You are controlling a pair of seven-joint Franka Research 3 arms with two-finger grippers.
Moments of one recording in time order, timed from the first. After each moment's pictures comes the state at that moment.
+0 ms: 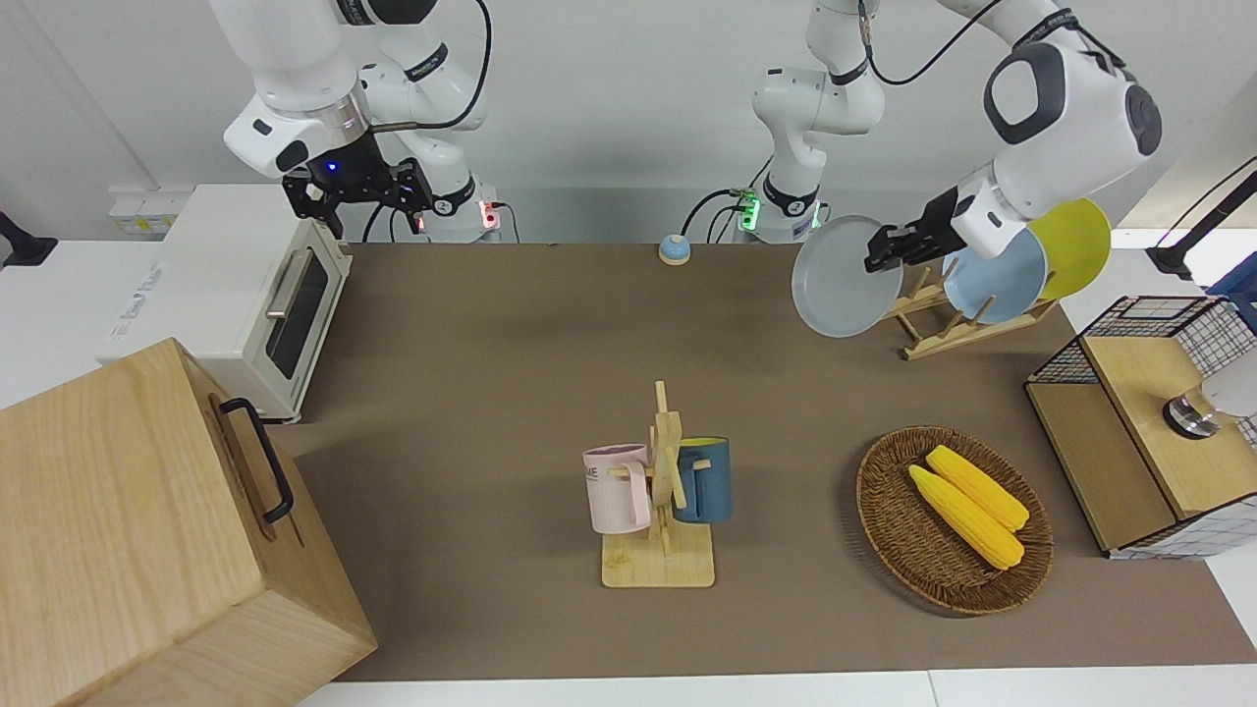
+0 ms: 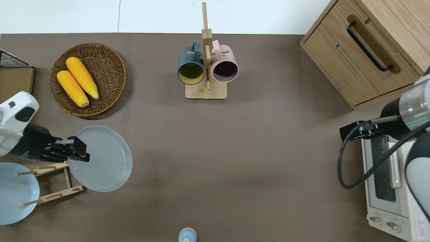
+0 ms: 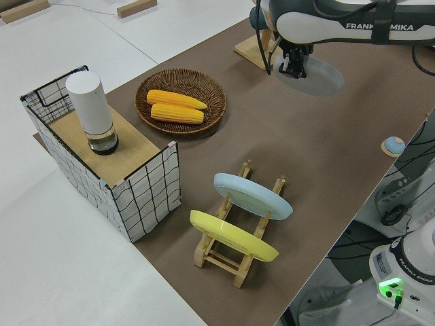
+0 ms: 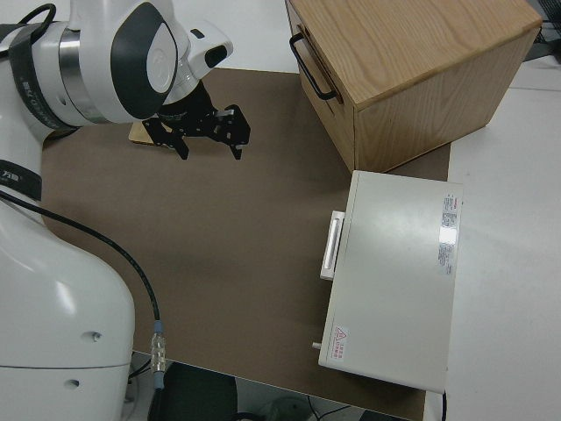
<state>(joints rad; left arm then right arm) -0.28 0.00 0.38 -1.83 -0.40 1.49 0.00 -0.26 0.02 0.38 -1.48 -0.03 1.38 0.04</state>
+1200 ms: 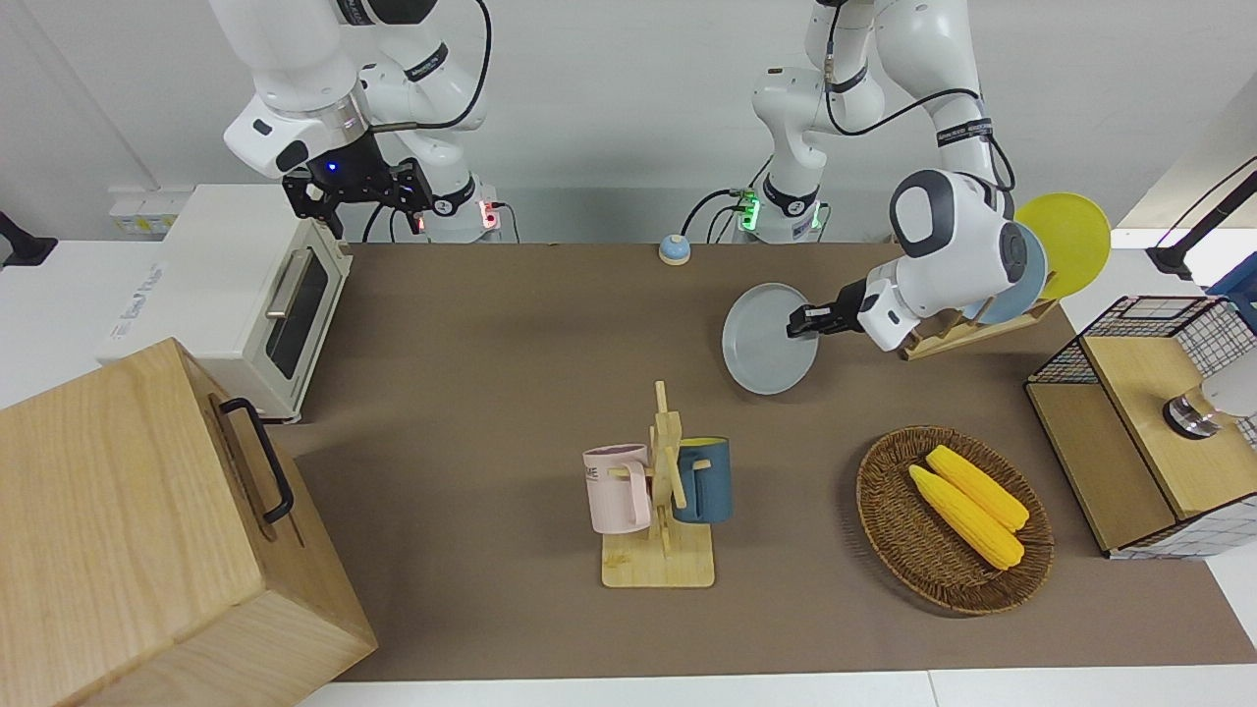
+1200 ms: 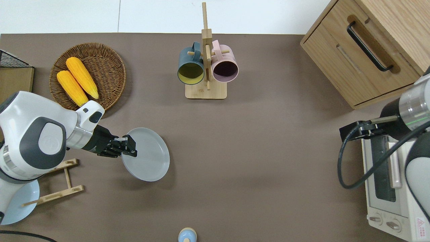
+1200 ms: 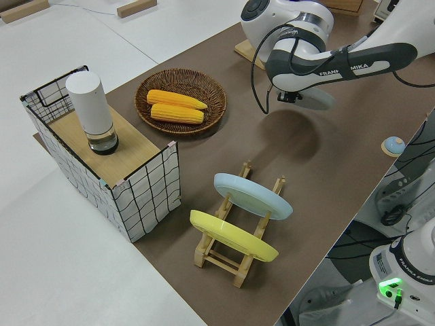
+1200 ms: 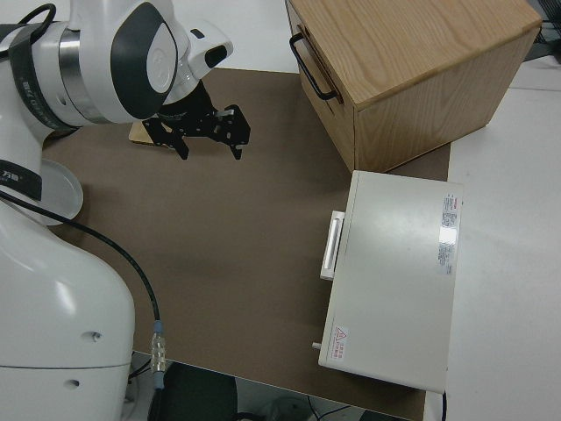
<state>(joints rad) -0.31 0.15 0.29 -2.01 -0.57 1.77 0.07 -0.26 0.02 0.38 -1.48 -0.03 1.38 0.04</state>
